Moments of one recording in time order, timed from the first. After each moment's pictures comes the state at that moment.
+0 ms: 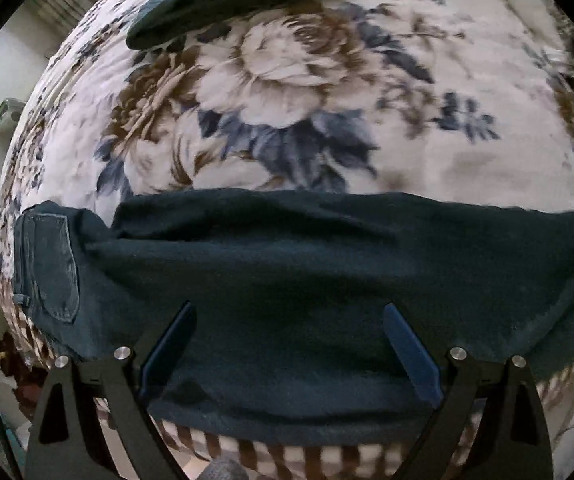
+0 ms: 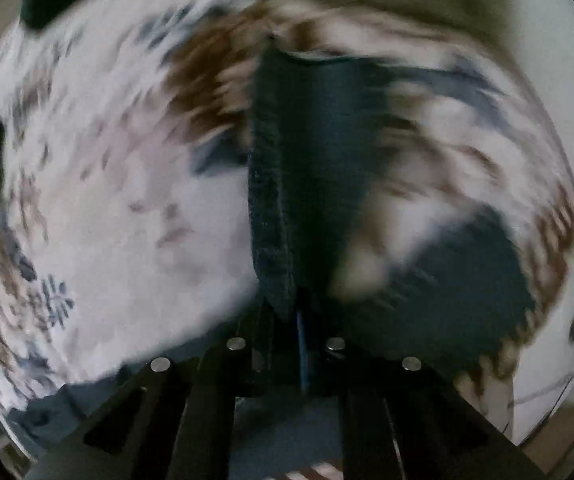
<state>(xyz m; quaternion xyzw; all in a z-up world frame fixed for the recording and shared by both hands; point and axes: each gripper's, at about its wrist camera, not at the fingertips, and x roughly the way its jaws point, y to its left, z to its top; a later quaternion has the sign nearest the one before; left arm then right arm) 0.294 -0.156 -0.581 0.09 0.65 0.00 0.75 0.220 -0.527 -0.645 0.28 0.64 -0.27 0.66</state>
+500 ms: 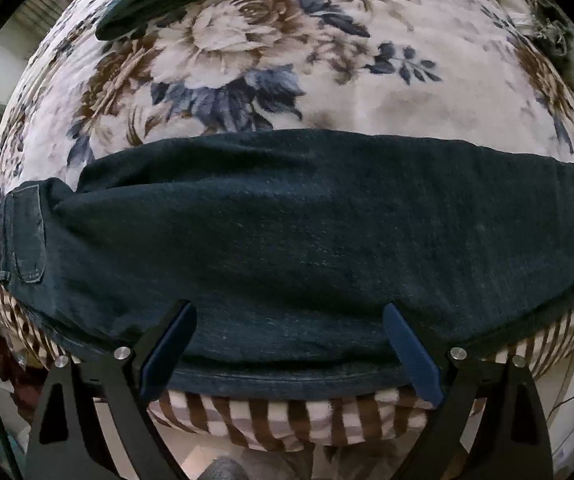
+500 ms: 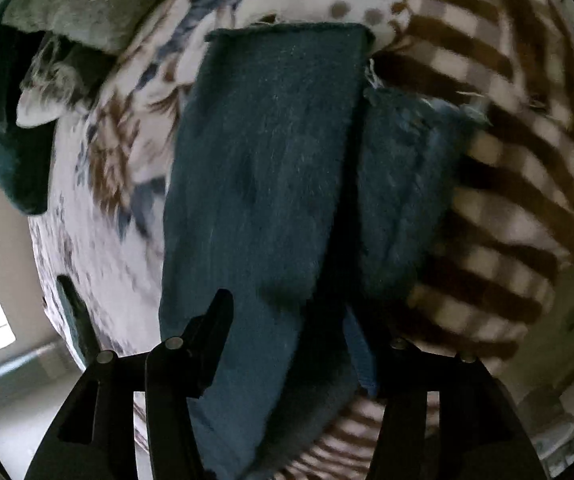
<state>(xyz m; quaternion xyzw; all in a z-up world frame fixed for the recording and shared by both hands) 0.258 -0.195 -0.591 0.10 0.67 -0.03 0.74 0.091 -0.590 -0.704 0.59 0.50 -0.26 0.58</state>
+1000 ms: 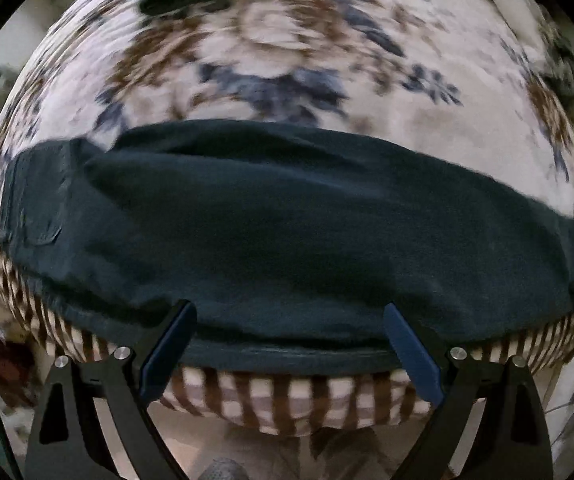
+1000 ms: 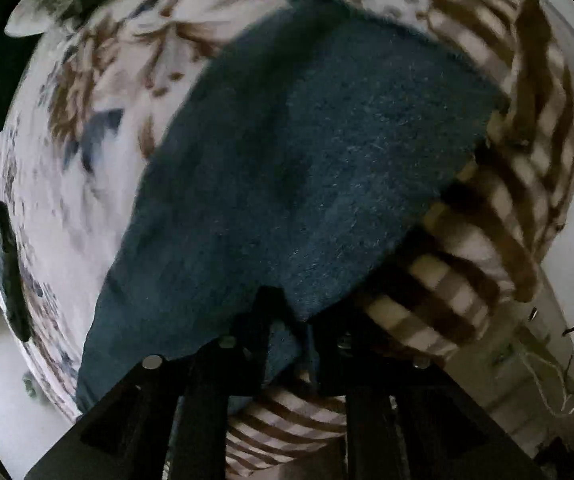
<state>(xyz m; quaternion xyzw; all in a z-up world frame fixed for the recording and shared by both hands) 0.244 -0.139 -0.572 0.02 0.66 0.00 0.75 0.092 -0.590 -0.700 0.46 0.61 -0.26 0.60</state>
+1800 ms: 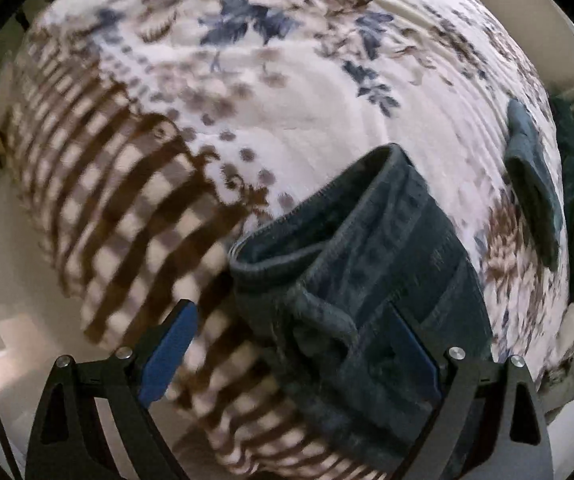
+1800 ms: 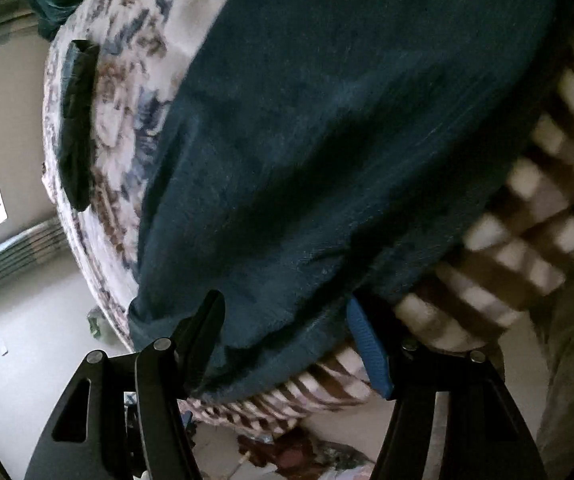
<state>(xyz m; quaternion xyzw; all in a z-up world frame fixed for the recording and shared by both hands) 0.264 0.275 -0.595 -0.33 0.60 0.17 0.71 0.148 -0.217 -0.719 0.58 0.59 -0.11 0.56</state>
